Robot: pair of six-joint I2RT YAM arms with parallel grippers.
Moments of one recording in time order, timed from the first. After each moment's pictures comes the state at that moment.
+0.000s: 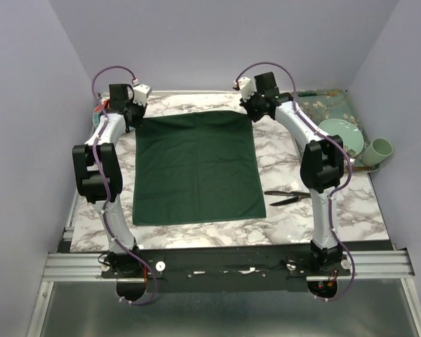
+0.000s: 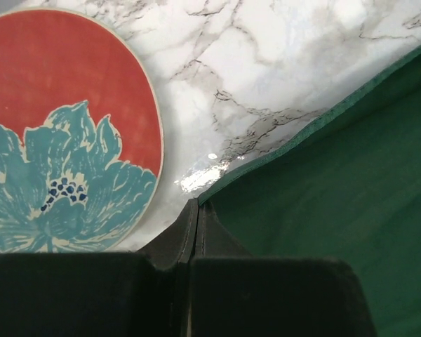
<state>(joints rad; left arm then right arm) 0.08 2.00 1.60 -0.34 0.24 0.39 0.34 2.23 2.02 -0.57 -0.14 -0.46</state>
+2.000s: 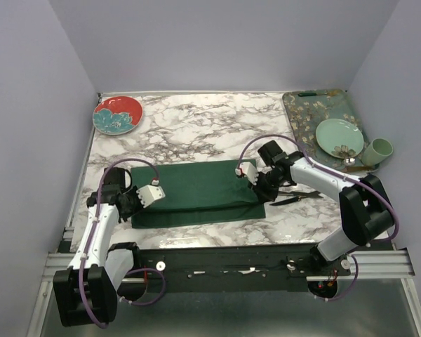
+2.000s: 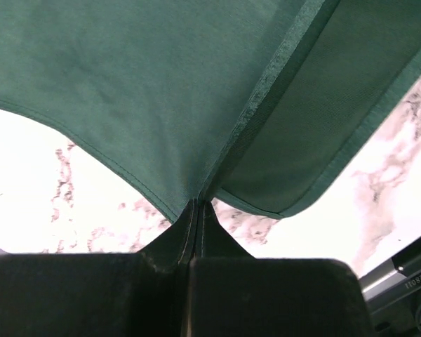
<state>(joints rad) 0.09 0.93 0.56 -0.82 0.24 1.15 0.51 1.57 0.96 -0.72 -0.39 -0.68</state>
